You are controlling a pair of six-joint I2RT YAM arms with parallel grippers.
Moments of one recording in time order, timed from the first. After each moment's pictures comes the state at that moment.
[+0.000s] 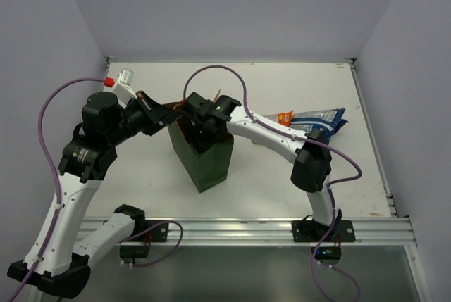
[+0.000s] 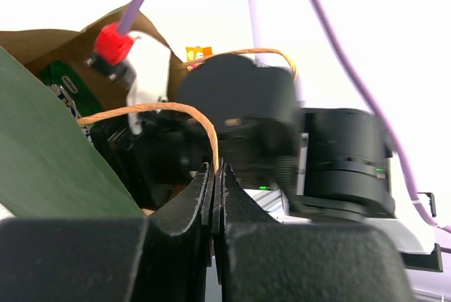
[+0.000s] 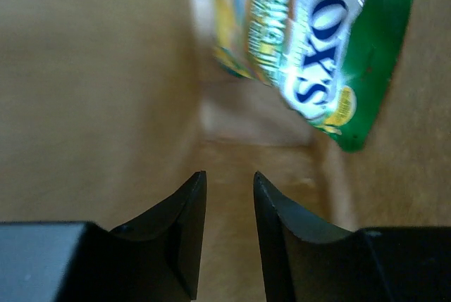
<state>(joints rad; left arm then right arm) -0.31 0.87 1.22 -0.67 0.35 -0.91 0.99 2.04 2.00 -1.12 -0.06 0.54</state>
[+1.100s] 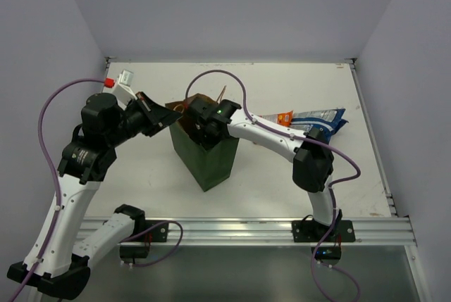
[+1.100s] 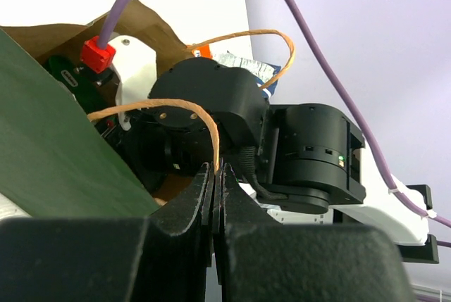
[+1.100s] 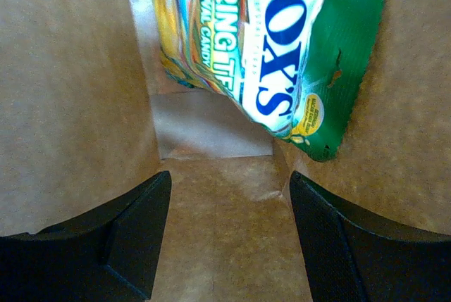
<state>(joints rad) -0.31 0.86 1.21 -0.67 0.35 -0.91 0.98 2.02 1.86 -1.07 0.04 0.42</state>
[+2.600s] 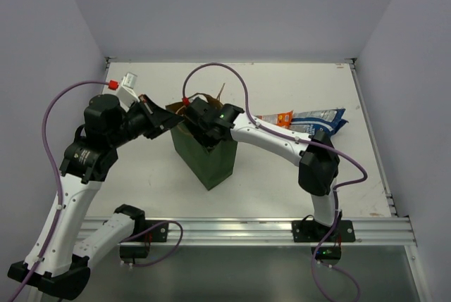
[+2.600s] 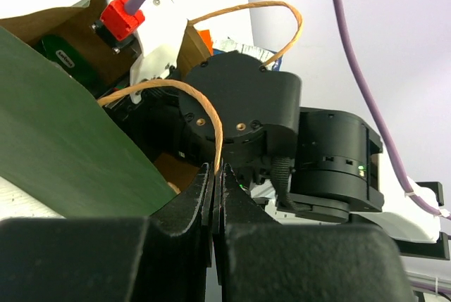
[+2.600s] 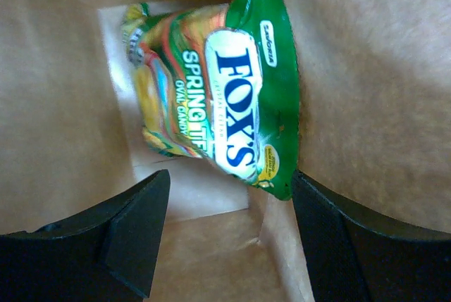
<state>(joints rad) -0.31 0.85 1.19 -0.68 0.39 -0.91 1.00 1.97 1.79 -0.88 0.28 0.36</state>
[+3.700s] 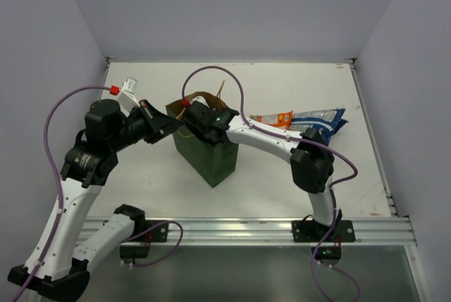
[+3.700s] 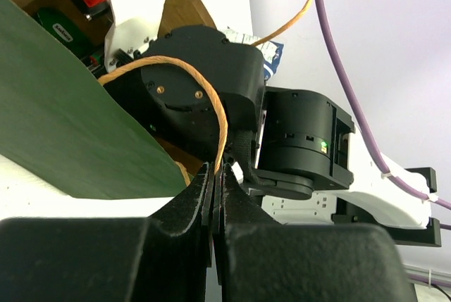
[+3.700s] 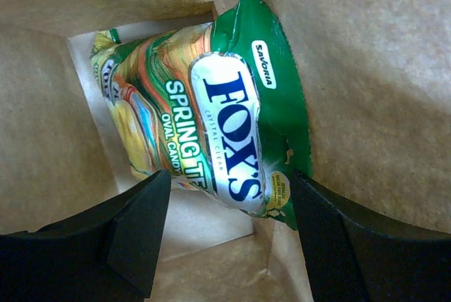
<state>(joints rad) -0.31 0.82 1.14 -0.68 0.41 -0.92 1.00 2.02 1.74 -0.77 0.35 0.34</state>
